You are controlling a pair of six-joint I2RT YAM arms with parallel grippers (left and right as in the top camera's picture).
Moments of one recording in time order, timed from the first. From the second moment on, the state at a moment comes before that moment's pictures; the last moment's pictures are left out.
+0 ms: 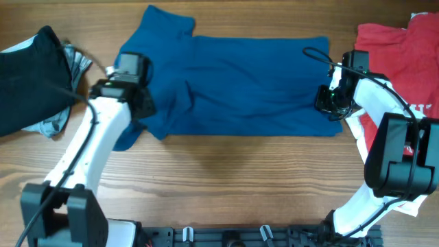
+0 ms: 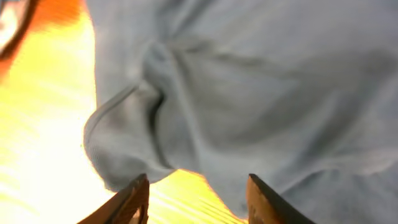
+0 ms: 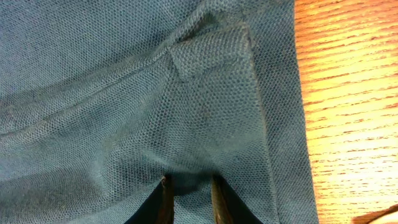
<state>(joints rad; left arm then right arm) -0.13 1.57 1.16 -0.91 -0.26 -0.51 -0.14 1.92 1.17 -0.65 -0.12 0.12</state>
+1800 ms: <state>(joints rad) 0.44 1.55 0.85 -0.74 0.08 -0.57 -0.14 1.92 1.18 -0.71 -0.13 0.12</state>
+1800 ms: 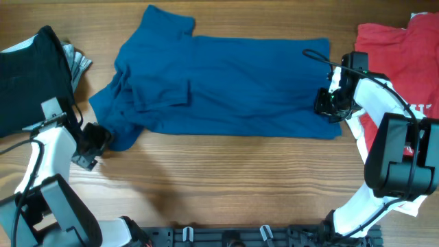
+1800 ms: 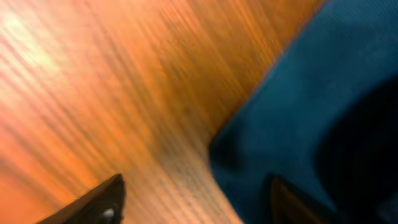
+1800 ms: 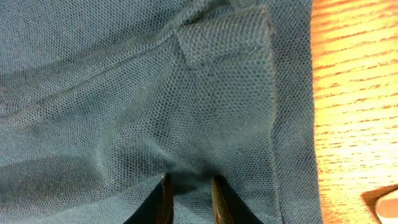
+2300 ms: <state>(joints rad) 0.44 1.62 0.76 -0.48 0.21 -0.47 -0.14 1.92 1.18 -0.72 -0.13 0.12</state>
